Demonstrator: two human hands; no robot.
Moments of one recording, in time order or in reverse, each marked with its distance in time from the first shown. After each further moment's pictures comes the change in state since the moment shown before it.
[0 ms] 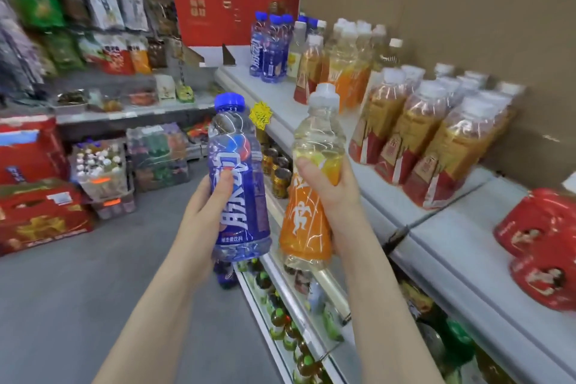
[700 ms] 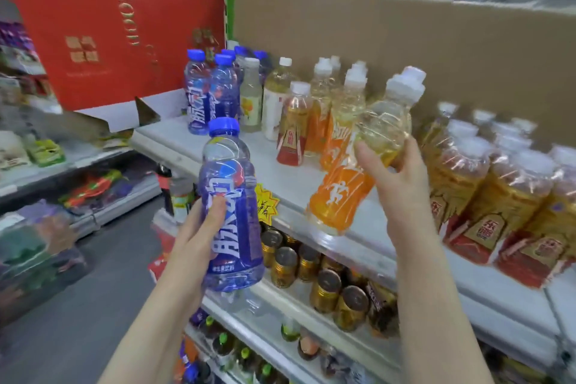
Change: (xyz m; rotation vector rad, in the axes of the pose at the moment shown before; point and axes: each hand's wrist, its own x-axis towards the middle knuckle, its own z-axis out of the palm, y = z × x) left_hand 0.337 0.050 -0.063 -0.029 -0.440 -0.125; right_hand 0.228 -0.023 0.072 -0.401 0.732 -0.363
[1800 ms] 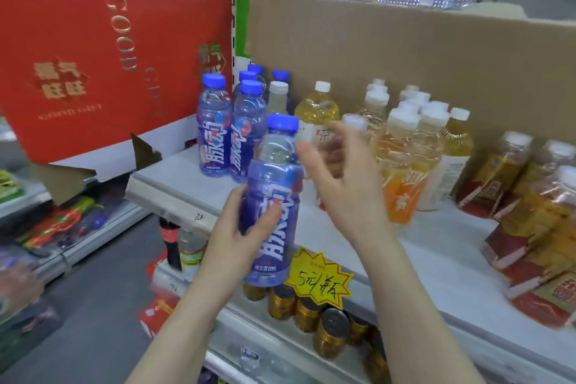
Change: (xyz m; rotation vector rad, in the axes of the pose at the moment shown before) left_hand 0.181 0.030 -0.047 0.226 -0.258 0.223; right_hand 0.077 0.010 0.201 -0.469 -0.056 -0.245
